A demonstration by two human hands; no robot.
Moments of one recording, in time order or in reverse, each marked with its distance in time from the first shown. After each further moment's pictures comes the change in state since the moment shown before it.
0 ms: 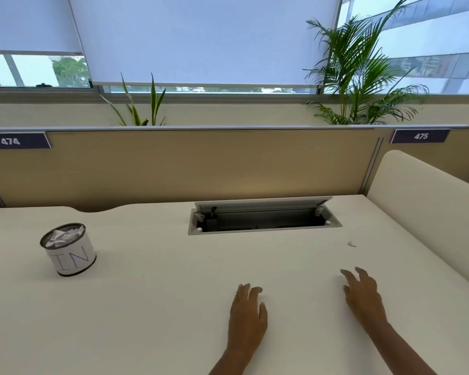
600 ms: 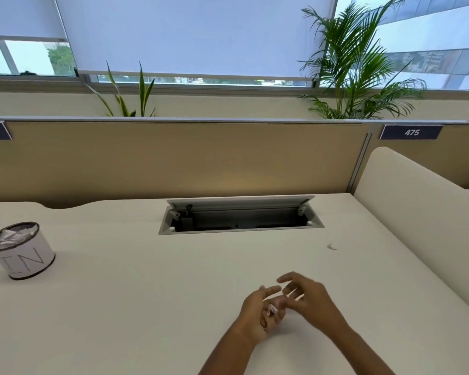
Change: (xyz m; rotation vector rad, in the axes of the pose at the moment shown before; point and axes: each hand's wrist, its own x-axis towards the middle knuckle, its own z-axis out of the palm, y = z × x) left_hand 0.047 0.090 0.030 -1.535 -0.320 -0.770; right_hand -0.001 -0.030 -0.037 0.628 -0.366 -0.325
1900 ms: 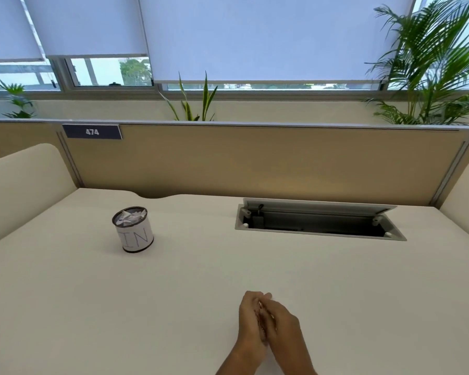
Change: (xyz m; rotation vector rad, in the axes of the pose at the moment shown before) left_hand -0.074 0.043 -0.131 -0.062 0.206 0.223; right_hand -0.029 -0.100 0.188 0.223 -0.015 -0.039
